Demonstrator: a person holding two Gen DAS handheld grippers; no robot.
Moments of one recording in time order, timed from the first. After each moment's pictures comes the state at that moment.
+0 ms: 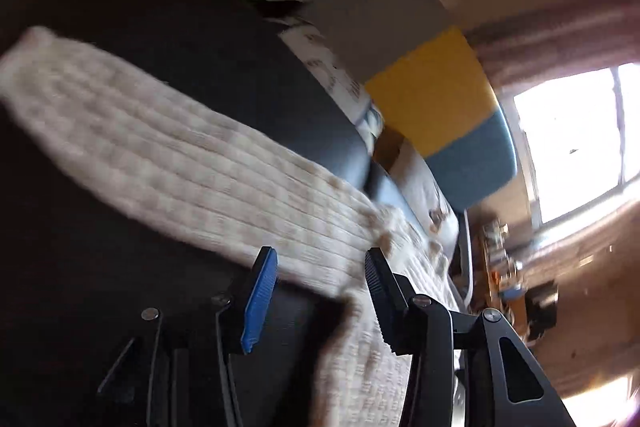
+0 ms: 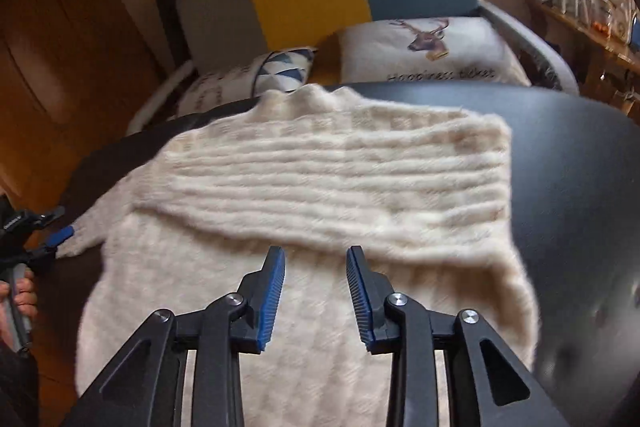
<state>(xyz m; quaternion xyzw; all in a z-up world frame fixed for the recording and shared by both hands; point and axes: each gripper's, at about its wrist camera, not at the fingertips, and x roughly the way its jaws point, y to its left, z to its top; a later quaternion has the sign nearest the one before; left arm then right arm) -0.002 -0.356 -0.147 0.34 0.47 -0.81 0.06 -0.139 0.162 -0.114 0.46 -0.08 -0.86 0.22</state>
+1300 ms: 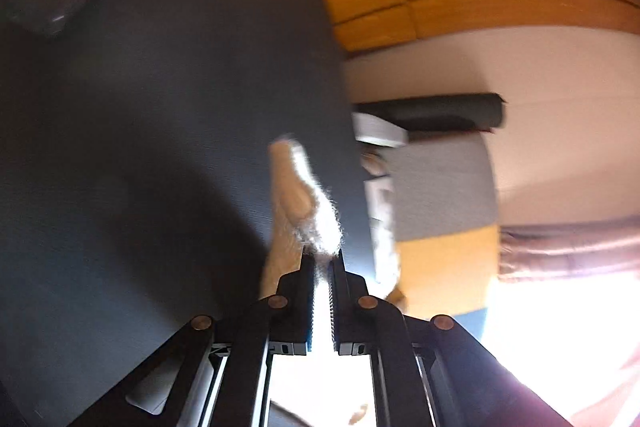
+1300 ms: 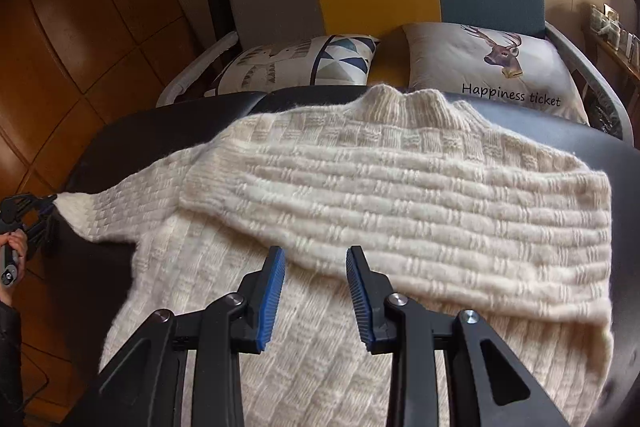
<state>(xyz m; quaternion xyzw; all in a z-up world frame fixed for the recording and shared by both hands) 0.041 -0.514 -0.164 0.18 0.64 -0.72 0.18 -0.184 0.057 -0.114 0.47 -0.01 -0.85 0.25</state>
